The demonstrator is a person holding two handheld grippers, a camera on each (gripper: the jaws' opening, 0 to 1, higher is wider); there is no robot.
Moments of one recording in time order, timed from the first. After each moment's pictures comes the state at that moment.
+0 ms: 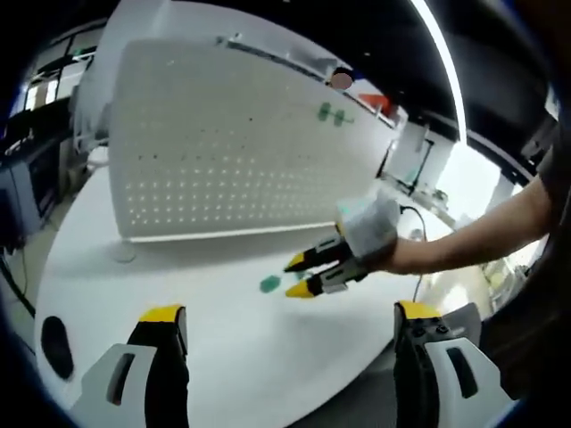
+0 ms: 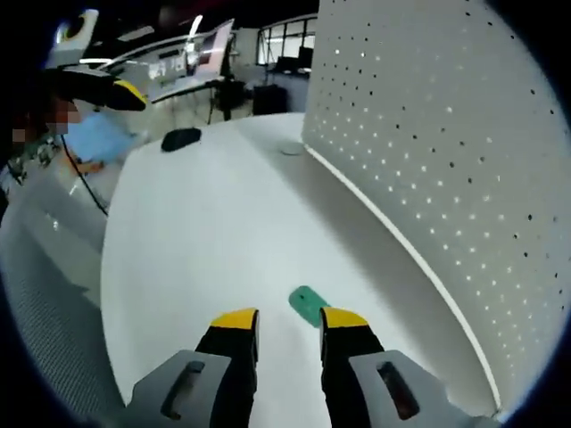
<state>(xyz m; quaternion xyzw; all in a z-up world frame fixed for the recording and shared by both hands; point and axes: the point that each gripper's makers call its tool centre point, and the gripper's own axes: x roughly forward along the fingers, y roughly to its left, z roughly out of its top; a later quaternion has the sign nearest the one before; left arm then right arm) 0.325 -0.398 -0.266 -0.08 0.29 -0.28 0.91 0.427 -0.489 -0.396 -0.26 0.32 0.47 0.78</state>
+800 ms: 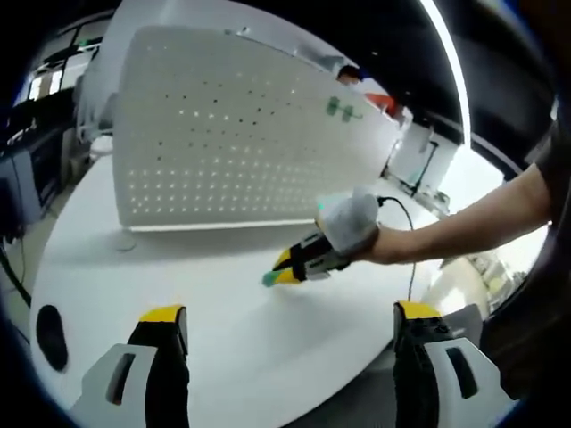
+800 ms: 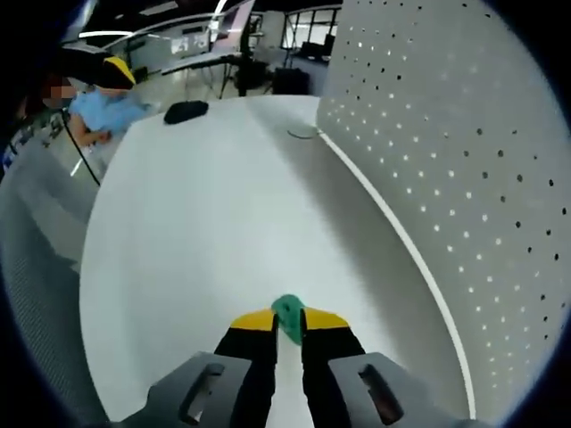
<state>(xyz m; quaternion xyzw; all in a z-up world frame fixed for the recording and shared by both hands) 0.325 -0.398 -0.275 -0.10 0.31 -0.28 0.91 0.448 -0.482 -0.413 -0.31 0.33 0.49 0.74</state>
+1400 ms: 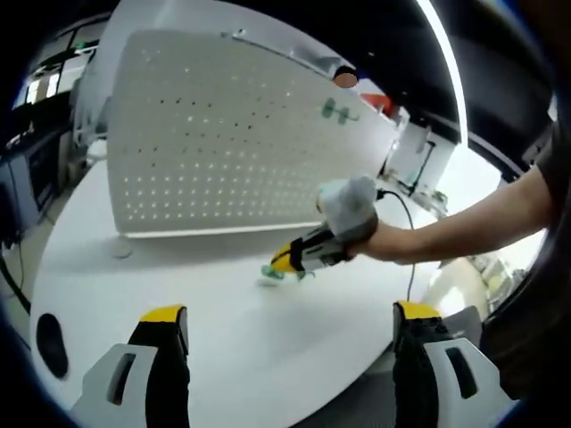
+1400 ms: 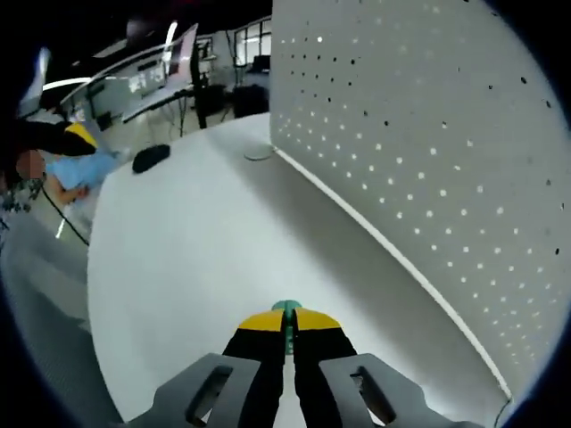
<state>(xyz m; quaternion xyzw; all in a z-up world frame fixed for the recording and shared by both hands) 0.332 -0.405 -0.267 -0.09 0.30 -0.29 0.91 0.468 -0.491 -0.381 -0.18 0.35 0.42 0.82</state>
